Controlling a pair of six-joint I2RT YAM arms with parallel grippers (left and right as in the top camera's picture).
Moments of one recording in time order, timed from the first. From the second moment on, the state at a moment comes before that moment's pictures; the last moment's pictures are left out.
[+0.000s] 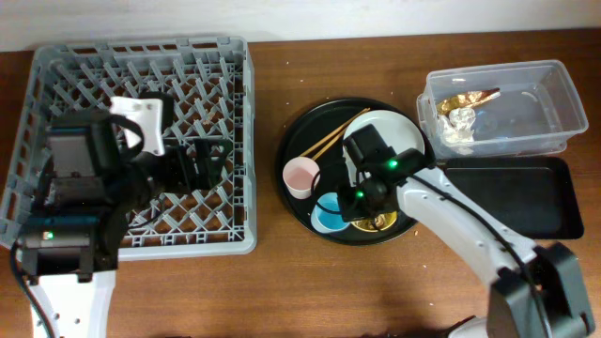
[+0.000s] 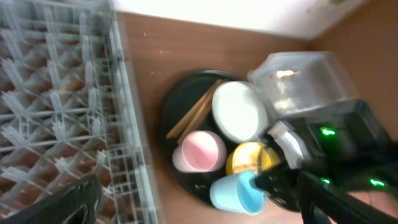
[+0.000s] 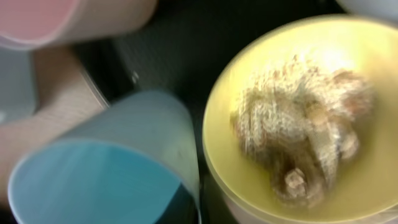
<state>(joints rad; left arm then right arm) 0.04 1.15 1.38 -0.94 0.55 -0.15 0.46 1.61 1.16 -0.93 -0.20 0.31</state>
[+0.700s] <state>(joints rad) 0.12 1.29 1.39 -0.92 1.49 -0.14 0.40 1.46 1.40 -0.29 -1.14 0.21</state>
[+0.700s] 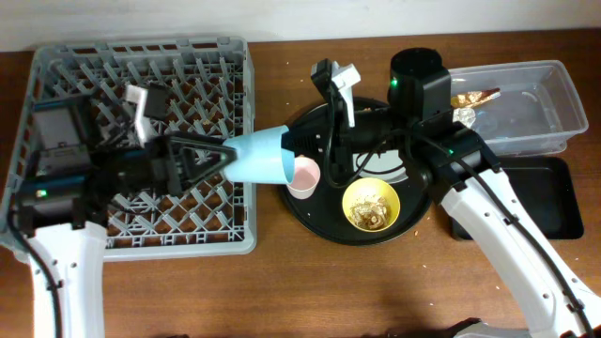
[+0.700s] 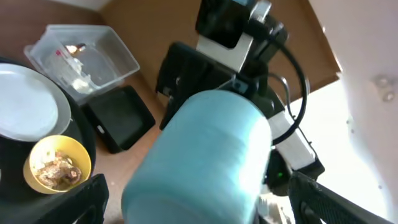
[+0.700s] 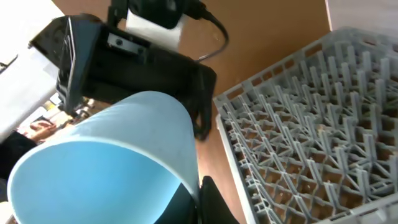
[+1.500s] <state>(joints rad) 0.06 1.28 1.39 -1.11 0.80 -0.12 0.18 1.45 1.41 -0.58 -0.95 0.32</state>
